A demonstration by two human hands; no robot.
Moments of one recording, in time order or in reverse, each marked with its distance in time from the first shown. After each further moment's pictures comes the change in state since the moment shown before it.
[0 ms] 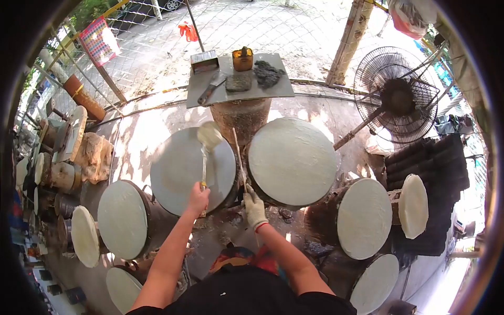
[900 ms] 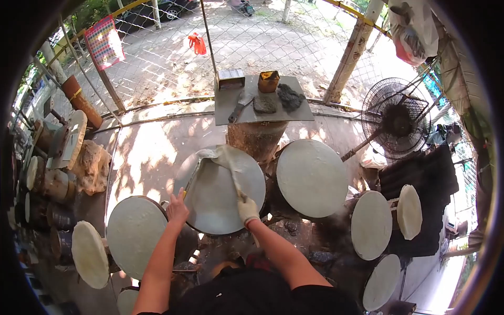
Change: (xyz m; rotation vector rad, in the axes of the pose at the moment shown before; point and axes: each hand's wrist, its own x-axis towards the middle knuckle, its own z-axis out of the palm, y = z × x) left_hand 0.035 -0.030 -0.228 0.929 0.174 0.102; right_hand 0.061 0.028 0.174 -0.742 0.156 -0.163
